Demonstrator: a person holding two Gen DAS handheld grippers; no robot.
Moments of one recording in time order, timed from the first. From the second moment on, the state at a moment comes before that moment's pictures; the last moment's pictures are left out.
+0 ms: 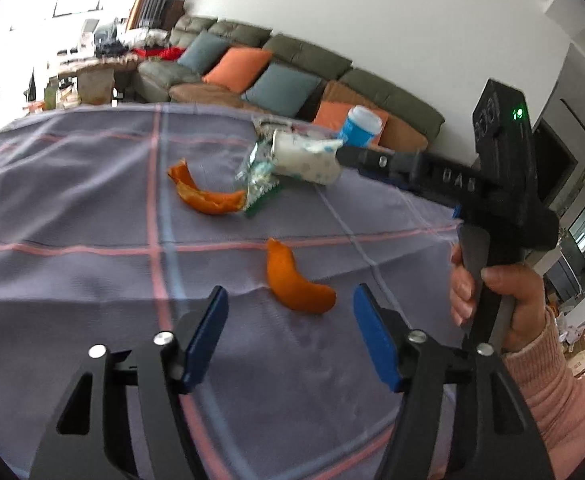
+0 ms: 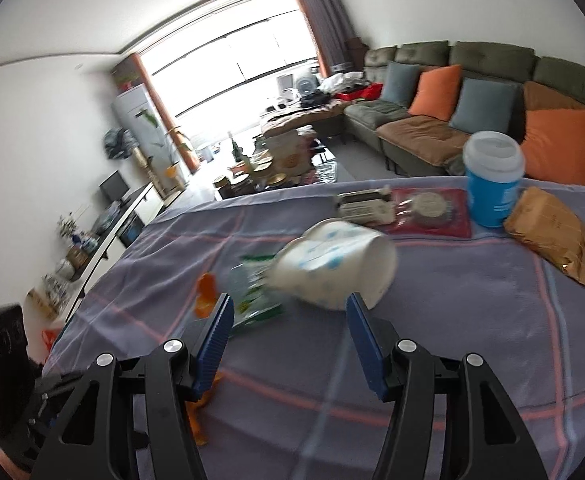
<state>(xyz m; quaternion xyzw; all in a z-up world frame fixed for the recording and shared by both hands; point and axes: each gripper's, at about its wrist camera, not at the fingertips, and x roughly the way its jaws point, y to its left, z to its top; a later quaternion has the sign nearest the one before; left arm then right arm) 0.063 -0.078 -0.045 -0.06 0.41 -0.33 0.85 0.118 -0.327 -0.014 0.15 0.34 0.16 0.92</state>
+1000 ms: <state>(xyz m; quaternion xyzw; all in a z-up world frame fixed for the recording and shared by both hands) 0.074 -0.081 -0.055 -0.07 0.44 -0.33 0.84 0.131 -0.352 -0.023 0.20 0.34 0.13 0.91</state>
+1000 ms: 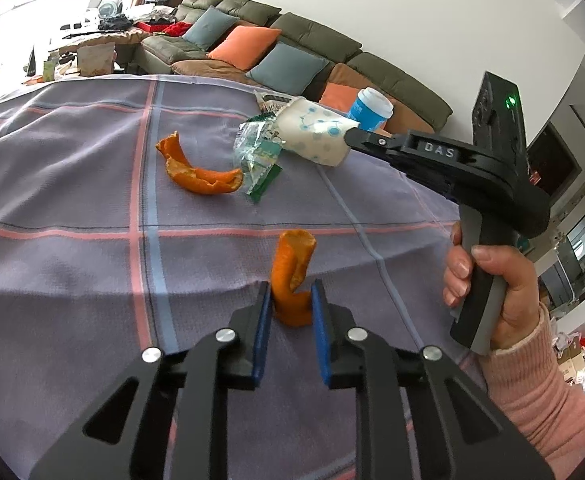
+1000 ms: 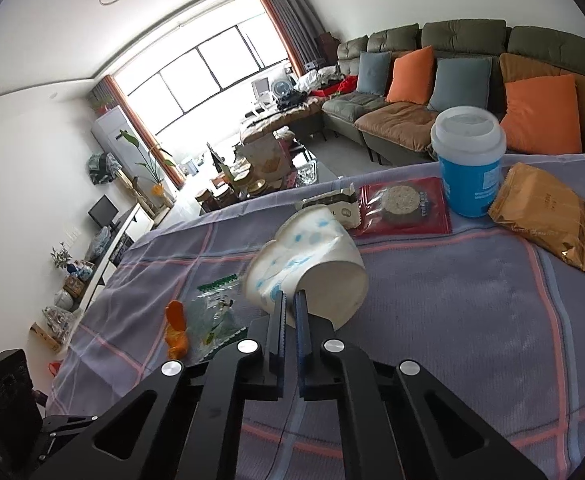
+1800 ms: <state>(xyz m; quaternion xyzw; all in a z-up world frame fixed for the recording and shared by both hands) 0.052 -0.013 -0.032 -0.11 0.39 -0.29 0.86 0.070 -0.314 0.027 0.19 0.27 0.23 0.92</state>
